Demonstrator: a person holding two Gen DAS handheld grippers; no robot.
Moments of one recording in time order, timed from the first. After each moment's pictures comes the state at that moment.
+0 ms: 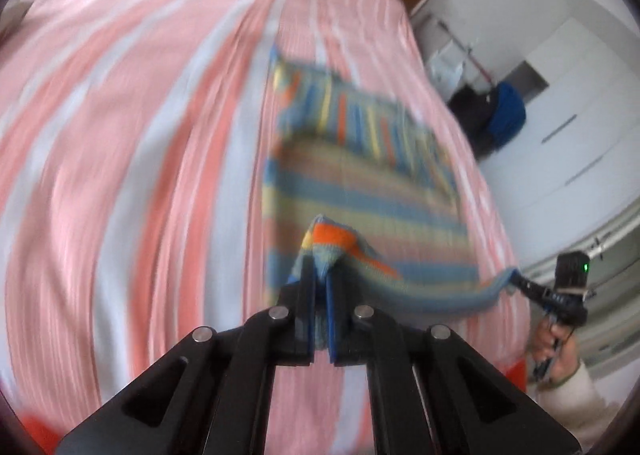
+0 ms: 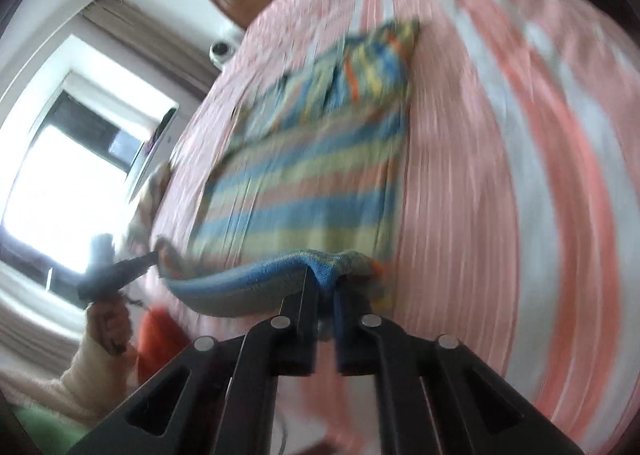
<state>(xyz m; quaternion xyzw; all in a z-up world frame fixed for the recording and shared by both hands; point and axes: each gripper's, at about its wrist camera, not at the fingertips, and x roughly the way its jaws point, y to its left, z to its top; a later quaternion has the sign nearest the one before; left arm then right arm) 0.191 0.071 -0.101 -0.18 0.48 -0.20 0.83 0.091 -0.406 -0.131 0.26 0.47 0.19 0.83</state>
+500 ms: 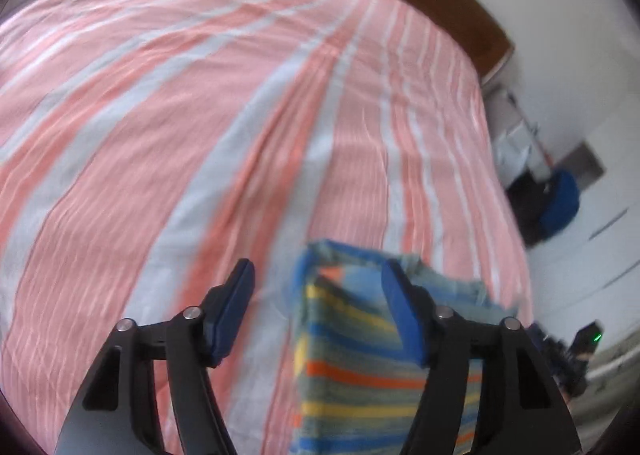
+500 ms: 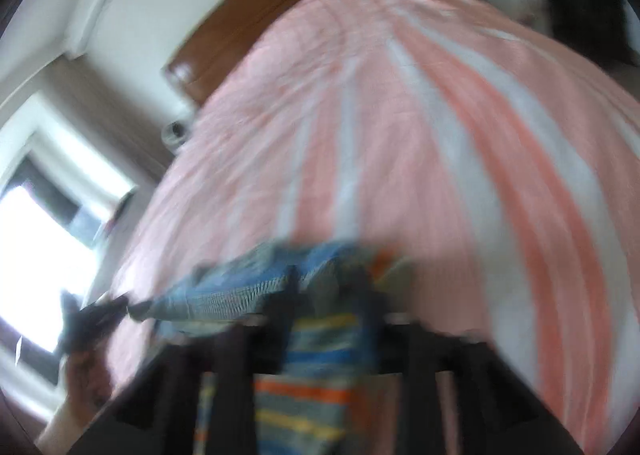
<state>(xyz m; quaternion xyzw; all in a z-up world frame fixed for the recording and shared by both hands) 0.429 0.065 -0.126 -0.25 0.44 -0.09 0.86 0.360 -0.455 -0.152 0.29 0.40 0.07 0.87</state>
